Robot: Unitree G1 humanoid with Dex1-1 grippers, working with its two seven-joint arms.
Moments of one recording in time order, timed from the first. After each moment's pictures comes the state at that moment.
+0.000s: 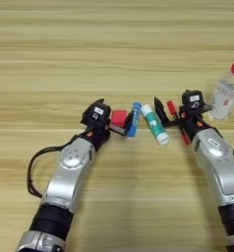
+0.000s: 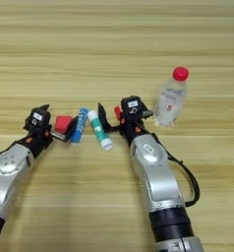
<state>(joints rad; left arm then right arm) -0.15 0.06 -0.13 0.25 -0.04 -0.03 -0.28 -0.17 -0.04 0.07 0.03 0.07 0.16 0.16</state>
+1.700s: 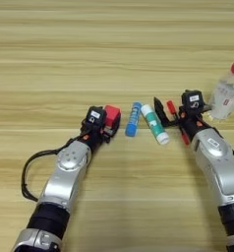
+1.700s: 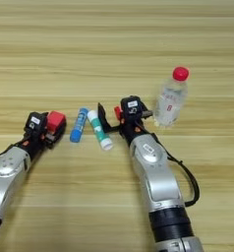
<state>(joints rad) -0.16 0.09 -0.12 0.33 -0.01 -0.04 -0.24 -0.17 -0.04 0.08 0.03 0.07 0.16 0.16</state>
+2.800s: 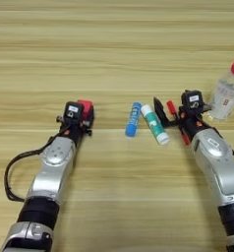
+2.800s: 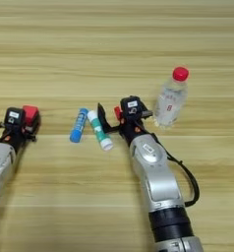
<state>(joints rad) -0.20 0.13 -0.03 0.41 0.01 -0.04 -0.10 -0.17 -0.04 0.08 0.04 0.07 0.16 0.16</state>
